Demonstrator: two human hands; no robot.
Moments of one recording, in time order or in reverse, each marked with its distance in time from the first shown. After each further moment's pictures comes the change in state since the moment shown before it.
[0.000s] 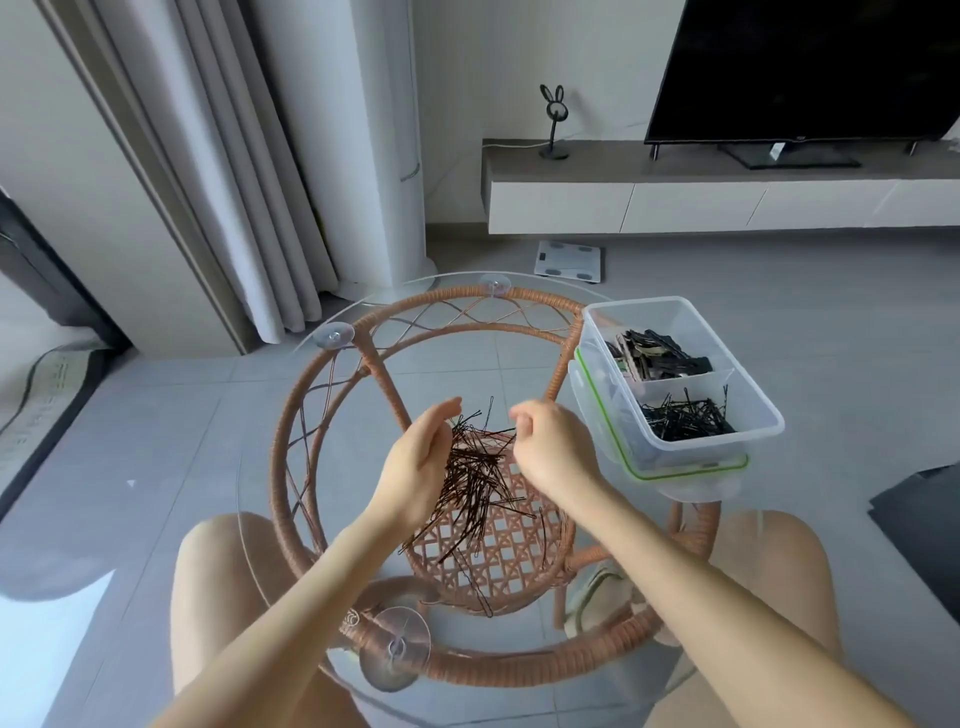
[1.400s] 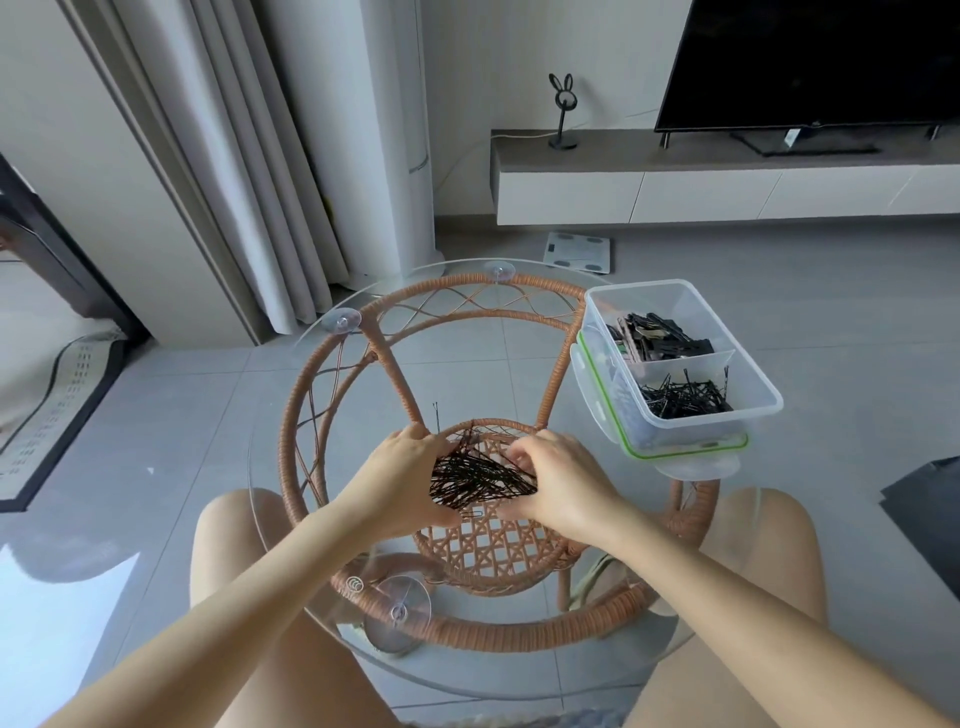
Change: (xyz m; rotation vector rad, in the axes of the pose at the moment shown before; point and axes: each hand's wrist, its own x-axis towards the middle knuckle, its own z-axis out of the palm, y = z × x) left_hand -0.026 0.012 -0.025 0.806 -0.355 -0.012; right_hand -0.048 0.022 -0.011 -0.122 -0.278 -0.240
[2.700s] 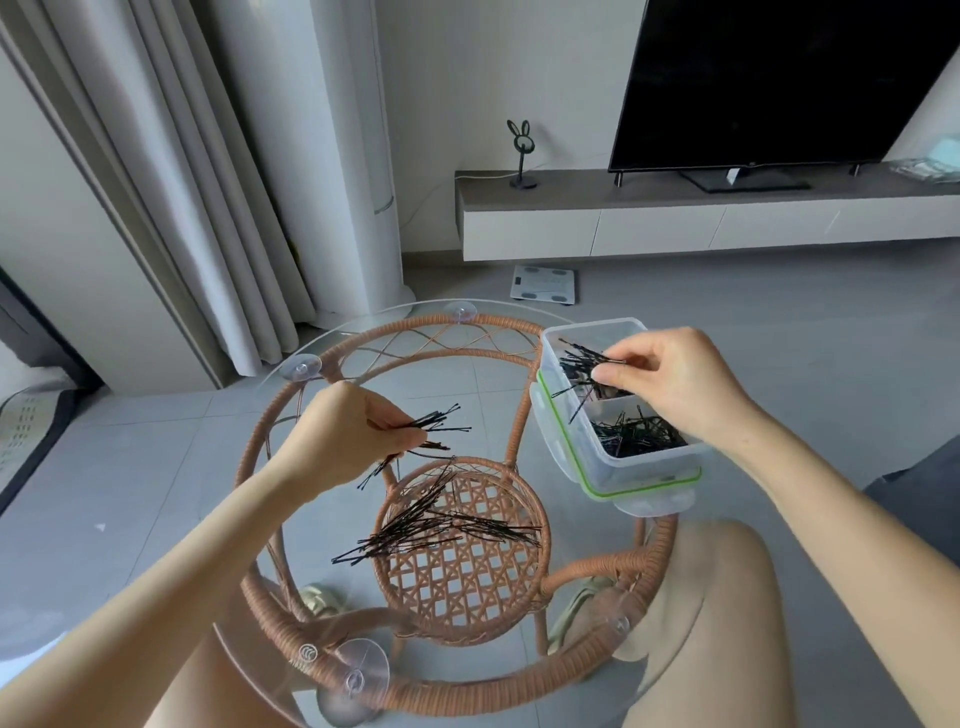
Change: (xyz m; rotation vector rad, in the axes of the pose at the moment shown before) left_hand 0.028 0.012 -0.078 -0.444 0.268 -0.037; right_hand 0.007 0.061 -0.147 0.342 0.408 -0.062
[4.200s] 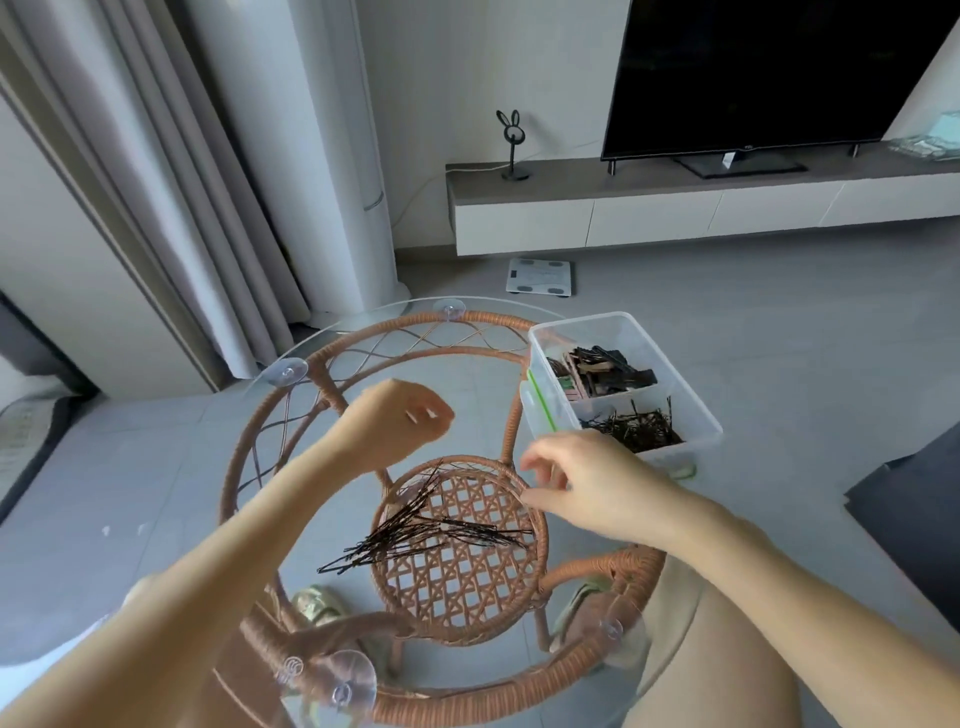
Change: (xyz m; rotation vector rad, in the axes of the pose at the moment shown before) left_hand 0.034 0.027 0.030 0.154 -0.168 0.081; right_hand -0.044 -0.007 0.053 -0.321 -0.425 -0.043
